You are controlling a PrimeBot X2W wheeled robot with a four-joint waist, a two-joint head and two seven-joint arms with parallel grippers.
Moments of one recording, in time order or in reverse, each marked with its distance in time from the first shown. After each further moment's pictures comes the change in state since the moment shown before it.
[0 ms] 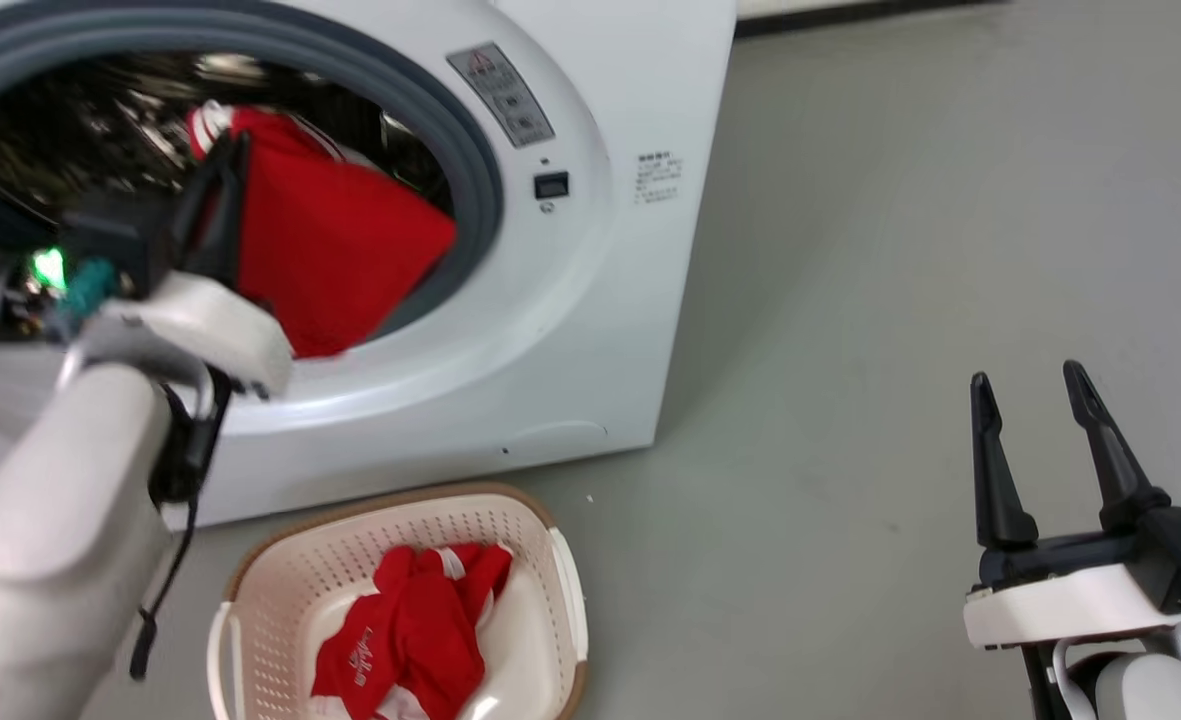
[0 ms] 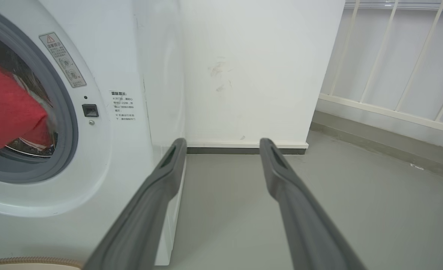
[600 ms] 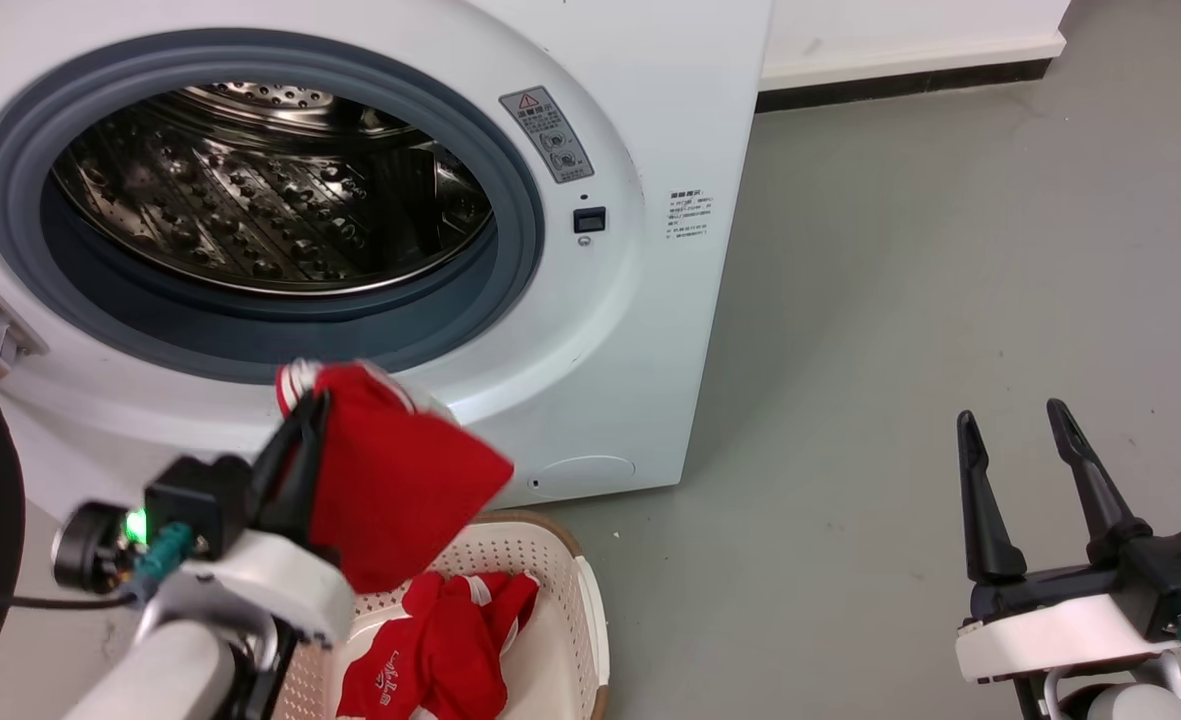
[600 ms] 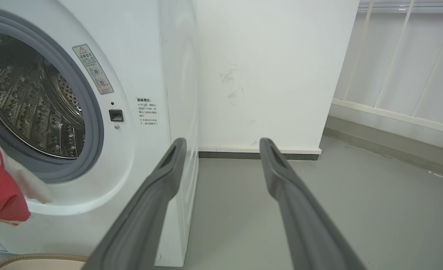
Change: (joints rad) left arm 0.465 0.054 0.014 -0.419 -0.036 0.165 0.030; right arm 0.054 0.000 0.007 0.009 -0.001 0.000 0.000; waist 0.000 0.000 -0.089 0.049
